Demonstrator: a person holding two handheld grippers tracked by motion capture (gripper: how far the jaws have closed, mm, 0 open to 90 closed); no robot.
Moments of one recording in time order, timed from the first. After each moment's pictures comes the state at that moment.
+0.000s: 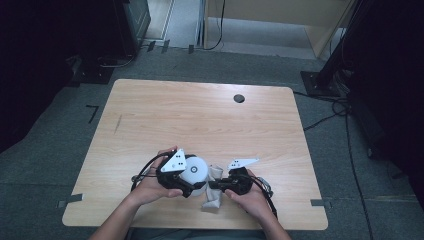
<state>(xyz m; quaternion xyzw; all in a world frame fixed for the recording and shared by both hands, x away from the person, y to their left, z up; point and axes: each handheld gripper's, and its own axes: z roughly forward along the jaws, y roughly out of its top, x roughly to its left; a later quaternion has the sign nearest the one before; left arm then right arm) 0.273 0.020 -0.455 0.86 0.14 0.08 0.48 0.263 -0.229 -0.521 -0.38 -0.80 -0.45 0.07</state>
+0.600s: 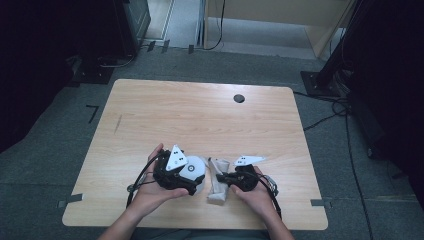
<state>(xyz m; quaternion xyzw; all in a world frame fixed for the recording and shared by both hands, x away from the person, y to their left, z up) 0.245 0.009 -0.418 0.84 0.33 0.17 0.40 0.269 -0.246 -0.519 -0.41 -0.80 -0.44 0.00</state>
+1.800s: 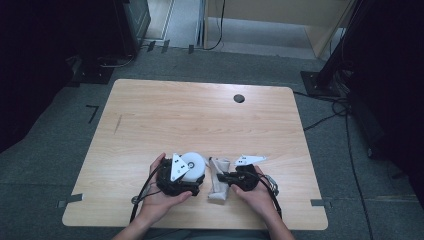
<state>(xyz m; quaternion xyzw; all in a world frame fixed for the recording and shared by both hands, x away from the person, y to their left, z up) 0.240 0.007 -0.450 0.83 0.31 0.19 0.42 0.270 -0.248 -0.519 -0.41 -0.80 -0.44 0.00</state>
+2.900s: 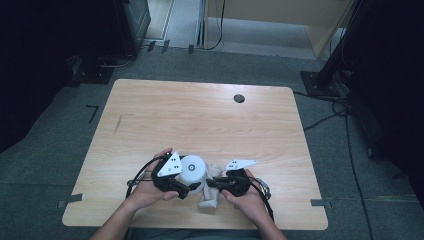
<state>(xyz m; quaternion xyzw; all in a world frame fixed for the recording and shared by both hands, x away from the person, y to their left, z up) 0.268 0.031 -0.464 0.87 0.16 0.11 0.46 0.254 -0.218 -0.506 -0.38 -0.80 -0.46 0.03</state>
